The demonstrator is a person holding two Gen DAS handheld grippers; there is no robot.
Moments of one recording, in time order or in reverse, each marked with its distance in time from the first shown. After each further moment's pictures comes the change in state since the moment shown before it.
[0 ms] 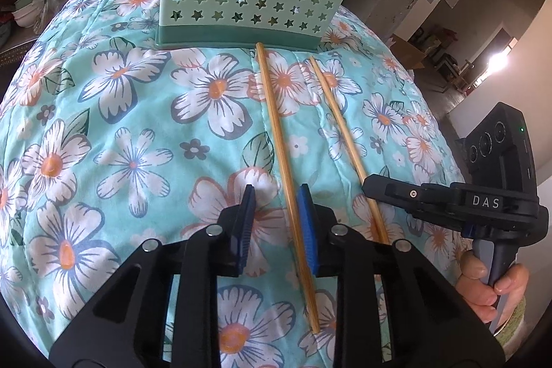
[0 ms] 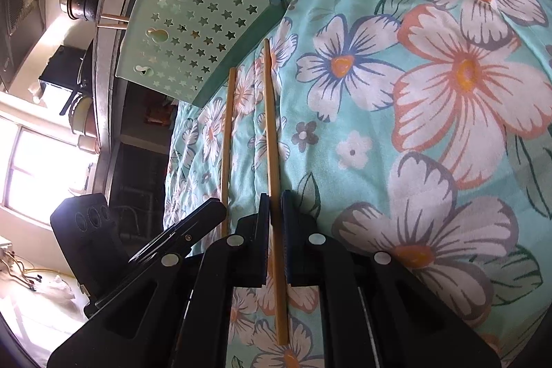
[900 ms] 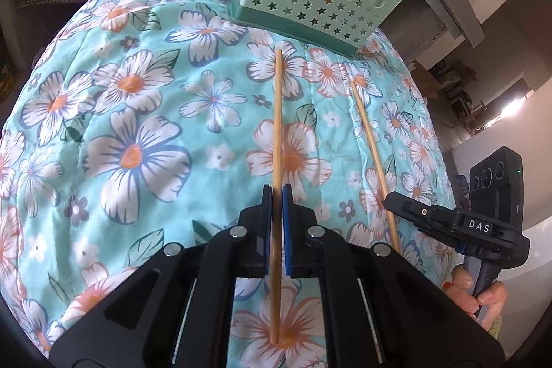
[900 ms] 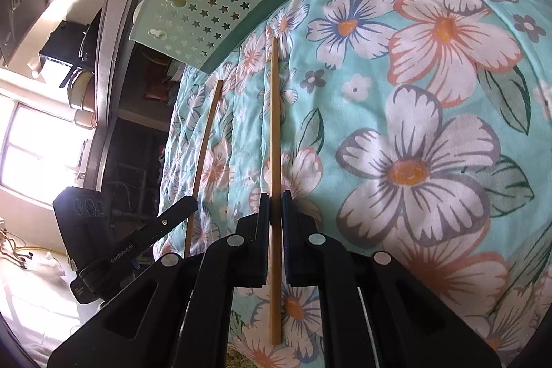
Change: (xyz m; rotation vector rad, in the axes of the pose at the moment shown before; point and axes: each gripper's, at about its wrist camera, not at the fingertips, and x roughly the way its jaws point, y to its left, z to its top) left arm -0.051 0.037 -0.035 -0.210 0.000 0.021; right arm -0.011 0.018 -0.025 -0.065 0.076 -0.037
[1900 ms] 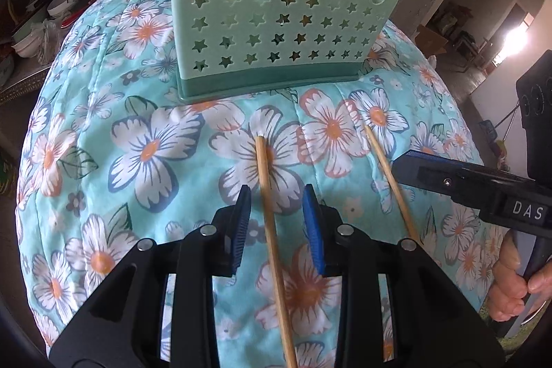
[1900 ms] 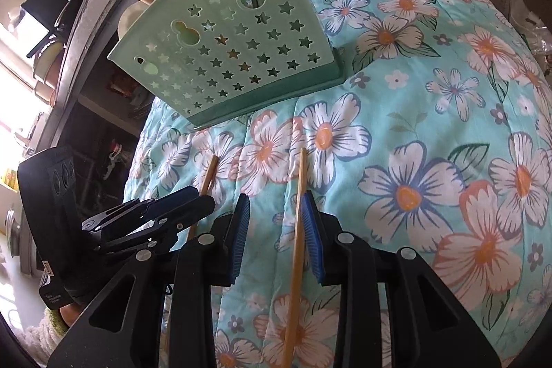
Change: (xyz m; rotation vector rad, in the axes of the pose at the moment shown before) left arm 0.064 -0.035 0.090 0.279 0.059 0.091; right arm 0.034 0.060 0.088 -0.198 -0.057 -0.254
